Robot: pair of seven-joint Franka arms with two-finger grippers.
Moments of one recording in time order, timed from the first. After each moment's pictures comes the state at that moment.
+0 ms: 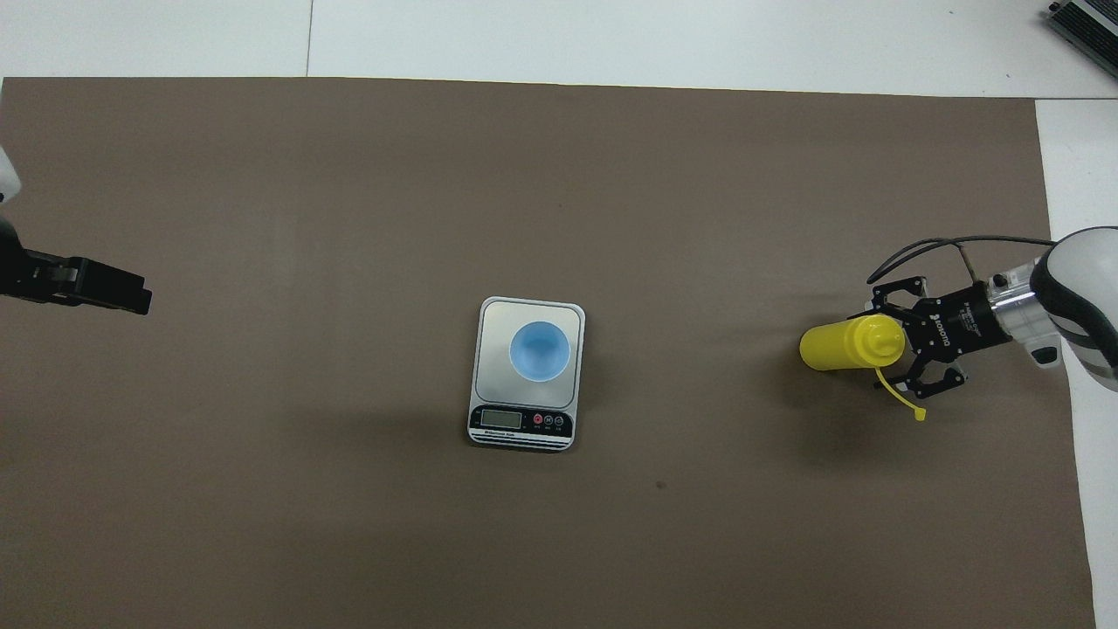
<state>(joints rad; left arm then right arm) 0.06 -0.02 -0.14 -1.58 -0.03 1.53 0.09 -0.34 0.36 0.05 -1.89 0.56 1.73 0.75</state>
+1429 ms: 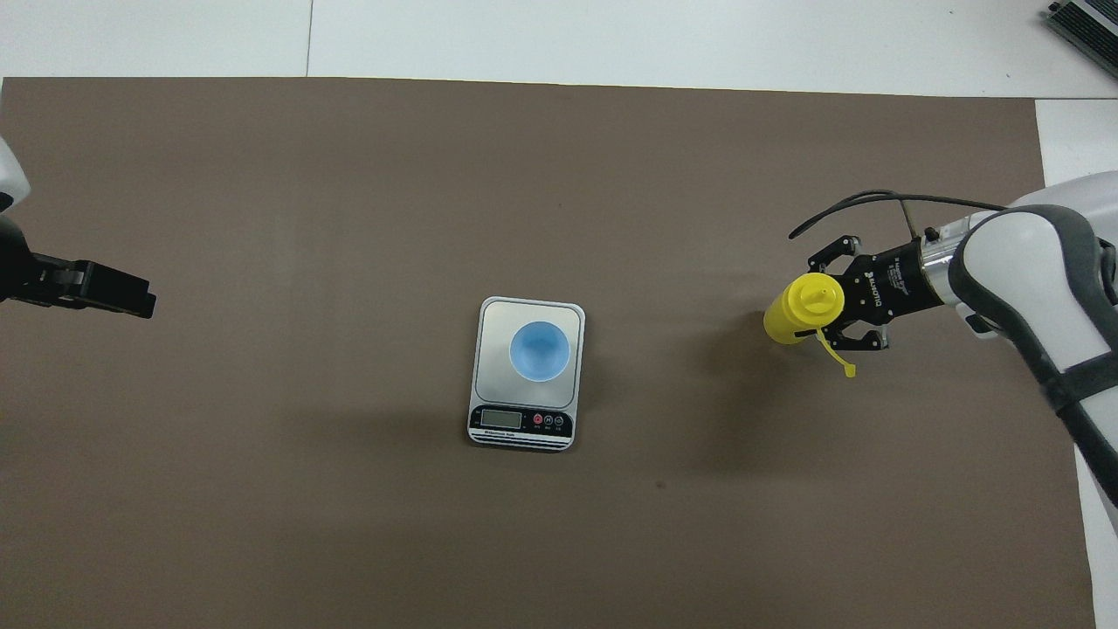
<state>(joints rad) 0.06 -0.02 -0.14 -1.59 -0.03 1.52 0.09 -0.13 0.26 0.06 -1.87 0.58 1.86 1.11</state>
